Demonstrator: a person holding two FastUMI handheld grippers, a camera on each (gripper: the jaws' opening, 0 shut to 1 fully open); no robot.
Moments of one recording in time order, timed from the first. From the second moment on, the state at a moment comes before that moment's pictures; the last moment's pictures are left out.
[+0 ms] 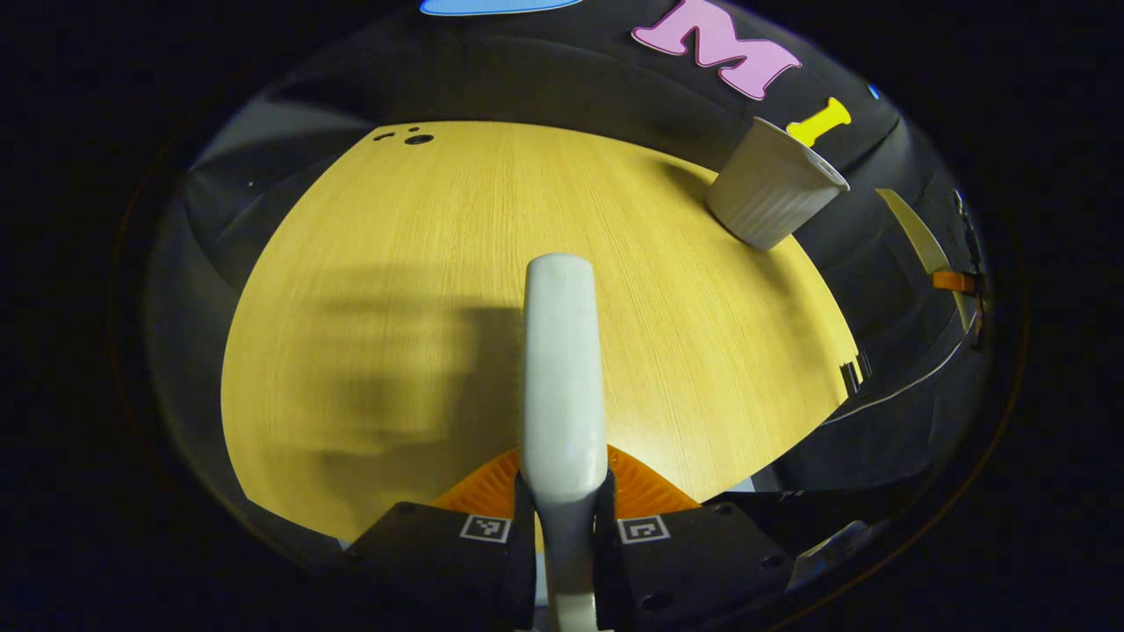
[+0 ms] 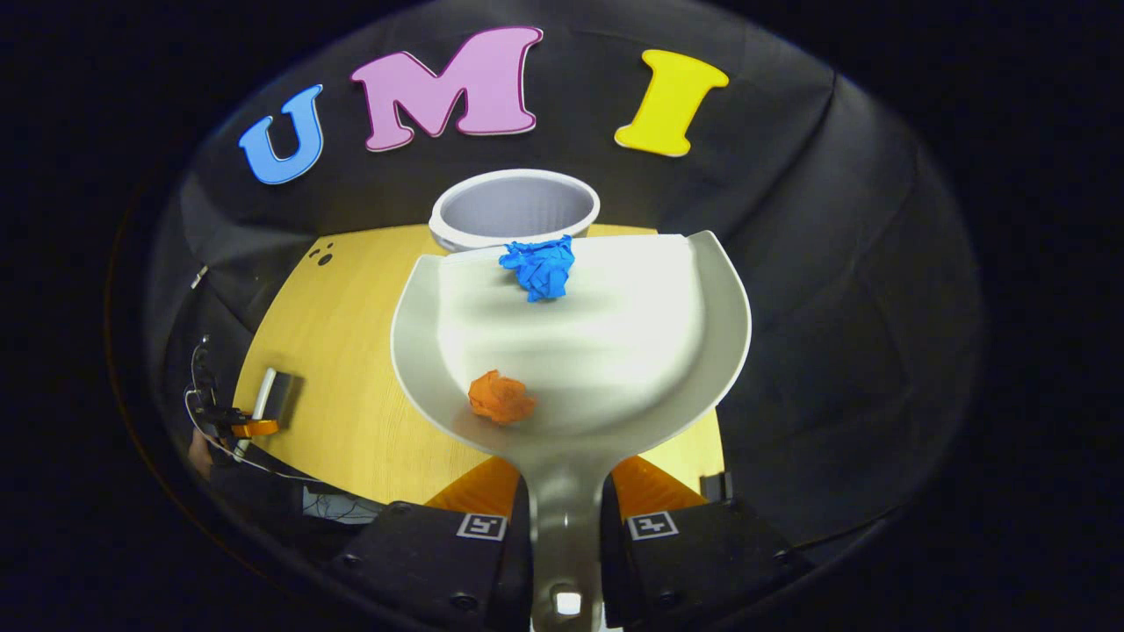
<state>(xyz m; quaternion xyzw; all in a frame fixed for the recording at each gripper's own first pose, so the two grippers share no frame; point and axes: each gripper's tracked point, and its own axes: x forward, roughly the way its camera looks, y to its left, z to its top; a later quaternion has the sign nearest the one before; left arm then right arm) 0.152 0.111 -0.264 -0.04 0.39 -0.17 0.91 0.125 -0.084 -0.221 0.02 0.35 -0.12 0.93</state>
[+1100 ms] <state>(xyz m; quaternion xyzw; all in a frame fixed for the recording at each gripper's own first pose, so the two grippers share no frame) 0.148 0.156 -0.222 -0.07 0.39 -0.11 0.91 0.296 -0.146 -0.226 -0.15 0.33 -0.17 0.92</state>
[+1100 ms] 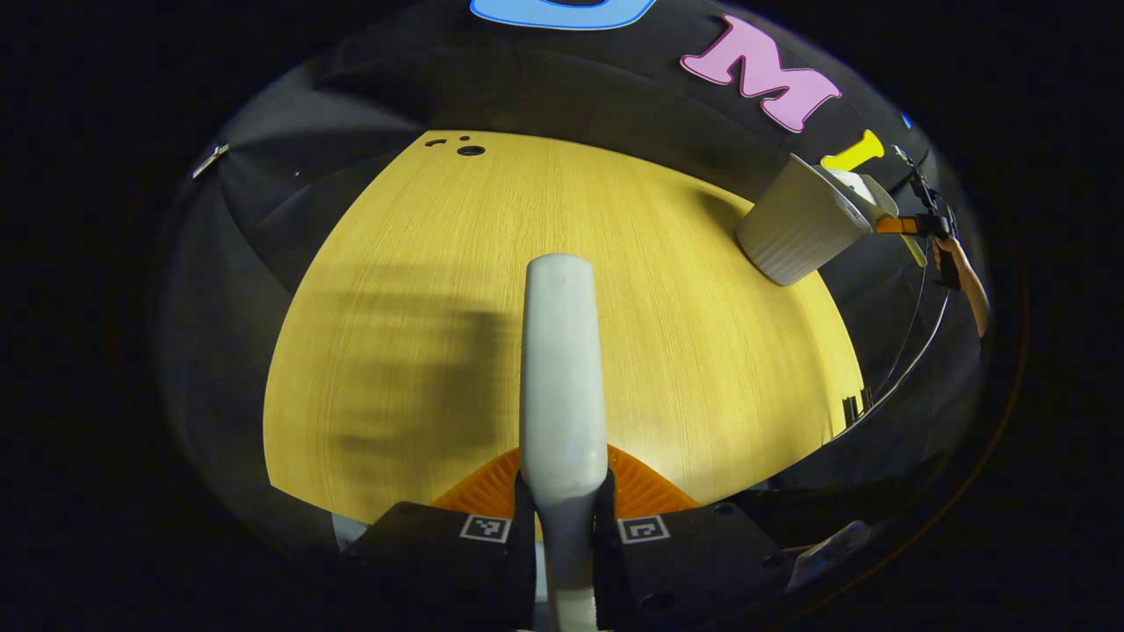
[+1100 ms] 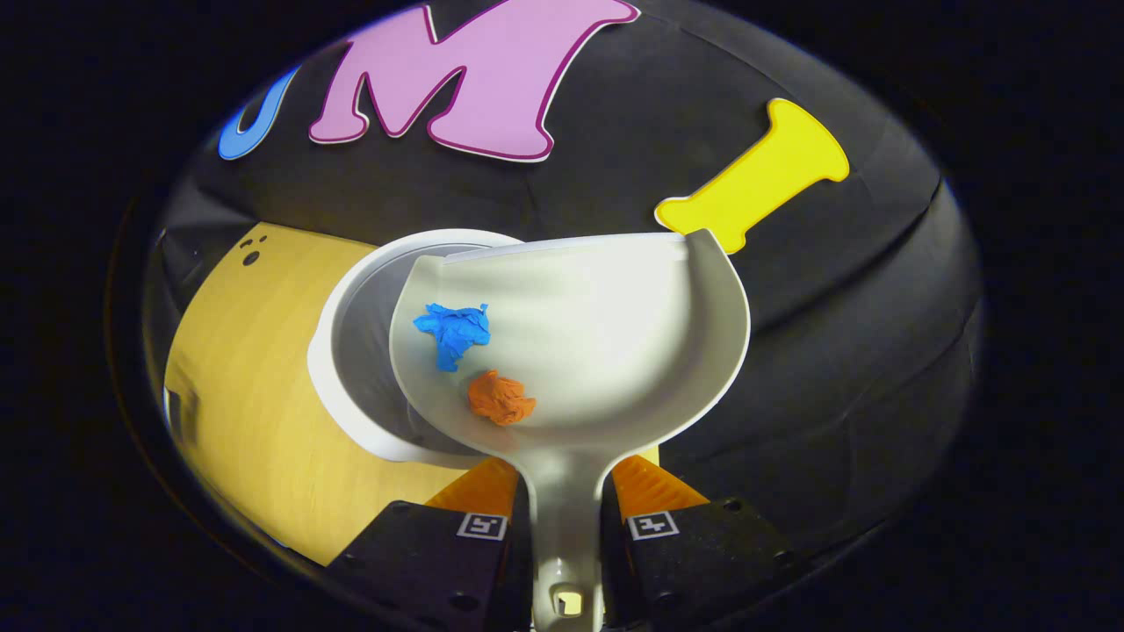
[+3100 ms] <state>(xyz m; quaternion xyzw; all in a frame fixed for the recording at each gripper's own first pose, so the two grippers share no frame) 0.139 0.115 -0.204 -0.06 0.40 -0.08 0.91 0.283 -0.223 -0.184 -0.43 0.30 -0.15 0.83</state>
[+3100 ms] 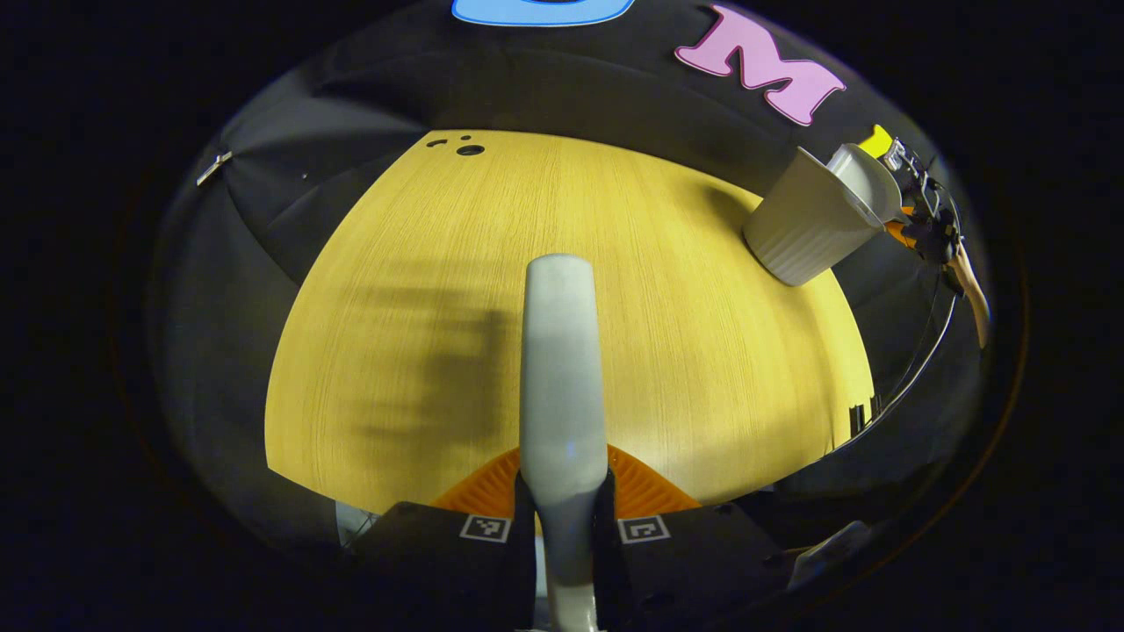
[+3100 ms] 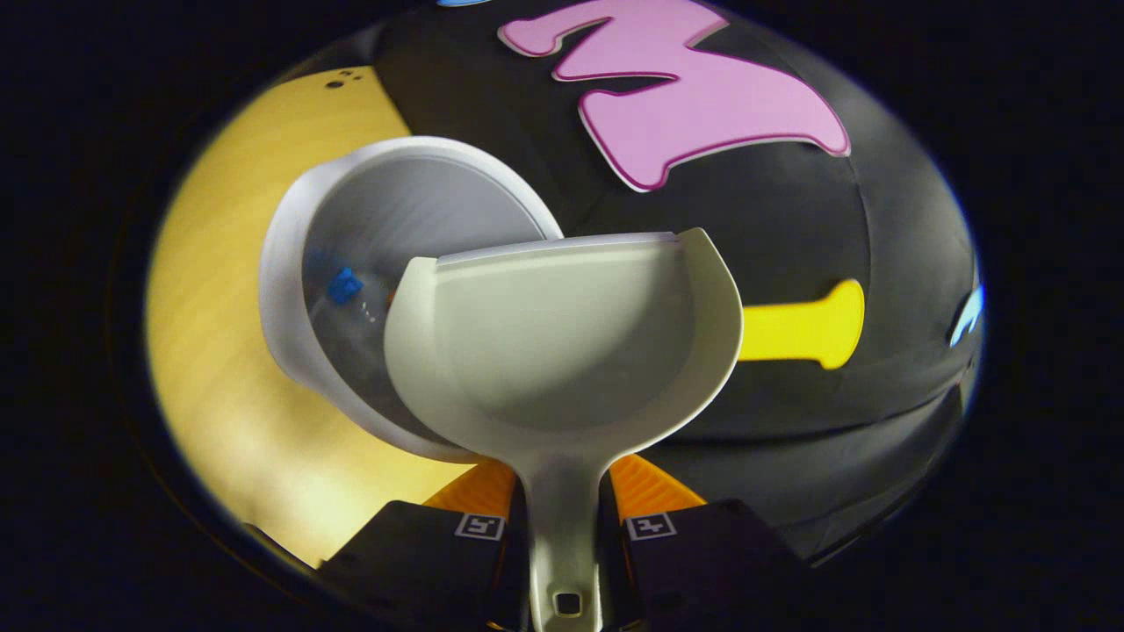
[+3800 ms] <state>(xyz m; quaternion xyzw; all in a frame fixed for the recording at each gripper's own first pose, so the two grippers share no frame) 0.096 0.121 -0.184 -0.07 0.34 -0.12 0.93 0.293 -0.202 -0.168 -0.12 0.25 -0.18 0.94</state>
